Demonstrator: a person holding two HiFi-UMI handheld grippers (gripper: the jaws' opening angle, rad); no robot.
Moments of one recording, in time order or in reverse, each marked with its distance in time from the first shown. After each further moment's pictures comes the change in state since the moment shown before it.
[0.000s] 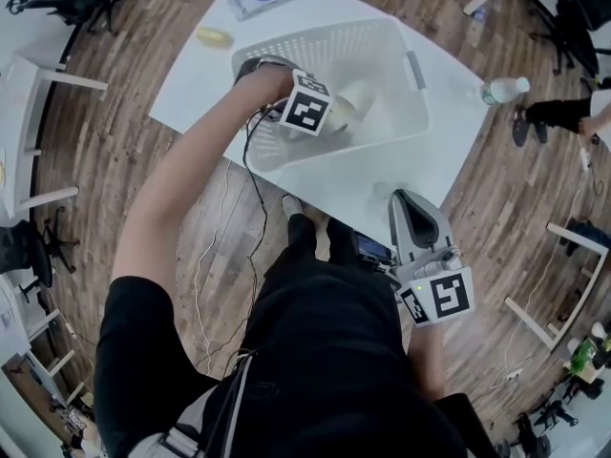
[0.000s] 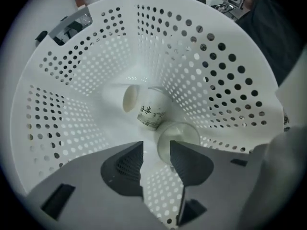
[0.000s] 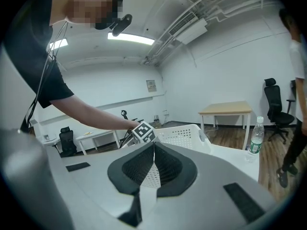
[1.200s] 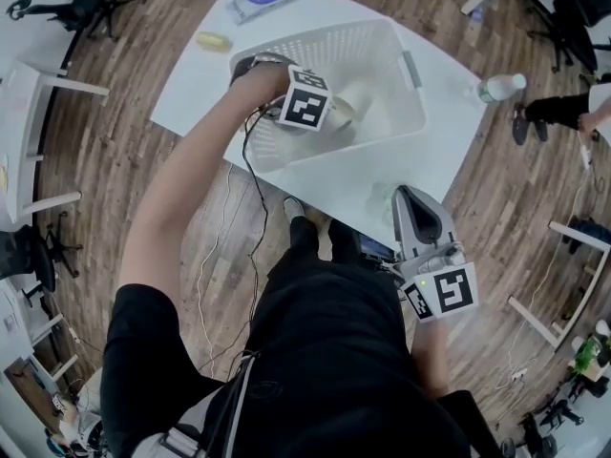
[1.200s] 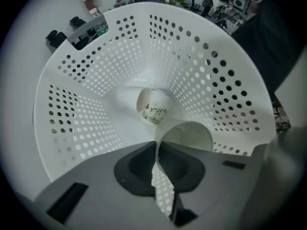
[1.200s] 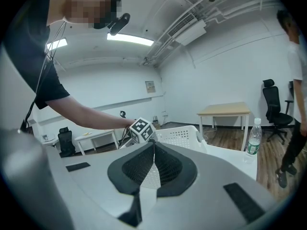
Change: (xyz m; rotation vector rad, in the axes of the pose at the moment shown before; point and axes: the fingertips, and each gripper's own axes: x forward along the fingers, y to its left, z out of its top) left arm -0.021 0.015 0.000 -0.064 -0.003 0.063; right arm -0.004 -0.010 0.002 0.000 -0.011 -0.014
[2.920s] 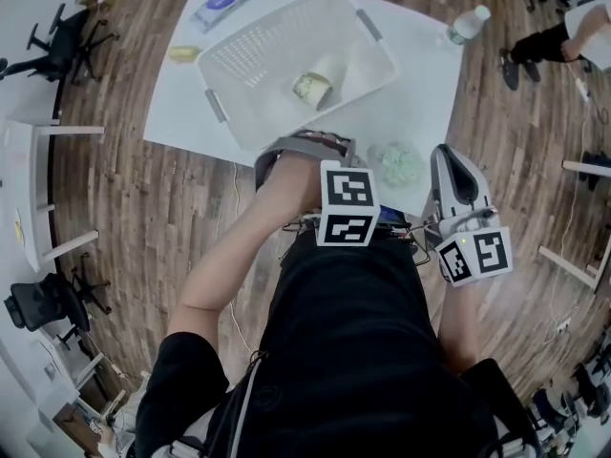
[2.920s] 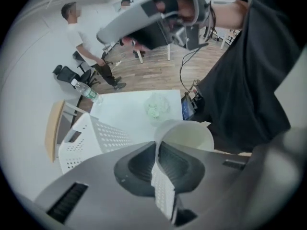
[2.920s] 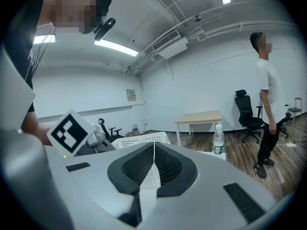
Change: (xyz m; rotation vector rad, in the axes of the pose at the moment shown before) left arm -0.108 -0.152 0.184 0.083 -0.207 0.154; right arm -0.080 -0.052 0.000 0.055 -0.118 -0.265
